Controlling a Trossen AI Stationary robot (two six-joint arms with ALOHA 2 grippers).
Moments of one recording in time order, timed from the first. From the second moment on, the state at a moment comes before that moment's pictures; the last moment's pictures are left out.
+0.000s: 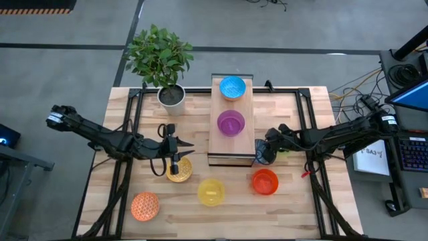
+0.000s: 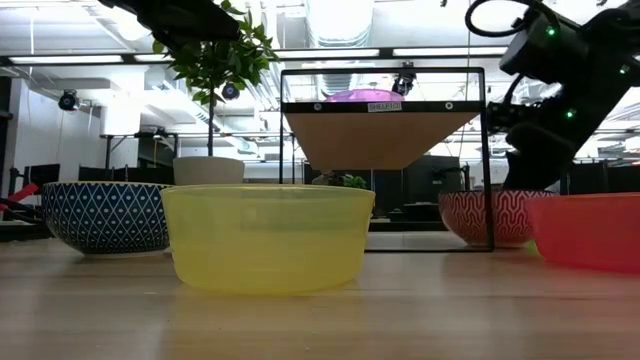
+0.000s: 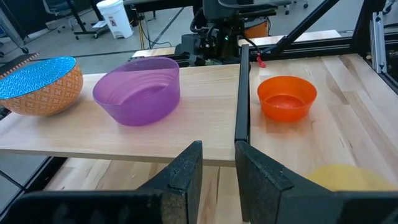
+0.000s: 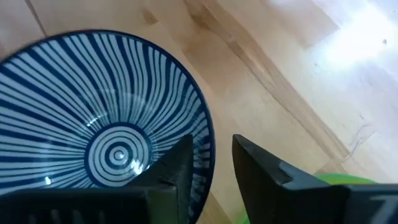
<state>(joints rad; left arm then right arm) -0.34 1.05 0.70 -0.03 -0.51 -0.04 0.03 1.07 0.39 -0.30 0.34 0.51</state>
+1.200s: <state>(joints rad) -0.34 1.05 0.70 0.01 -0.51 -0.04 -0.29 1.03 1.12 -1.10 0.39 0.50</state>
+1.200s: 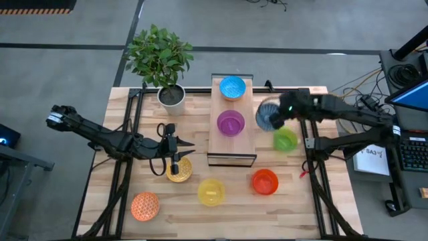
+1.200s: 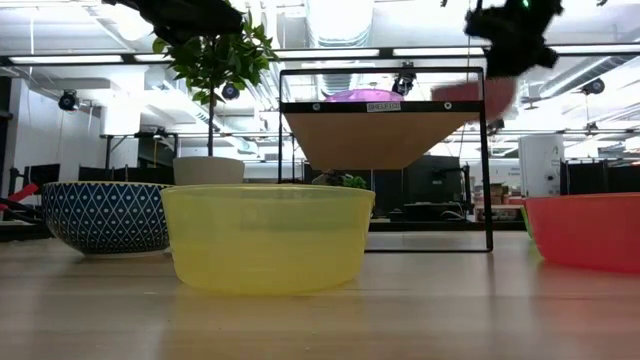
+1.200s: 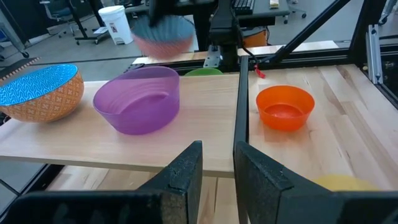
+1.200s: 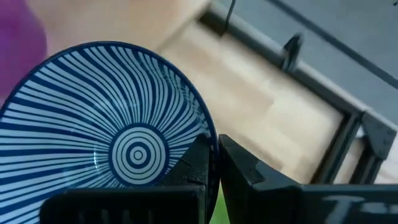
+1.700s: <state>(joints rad) -0.34 1.04 0.70 0.02 -0.52 0.10 -0.62 1.27 1.47 -0.99 0.01 0.40</state>
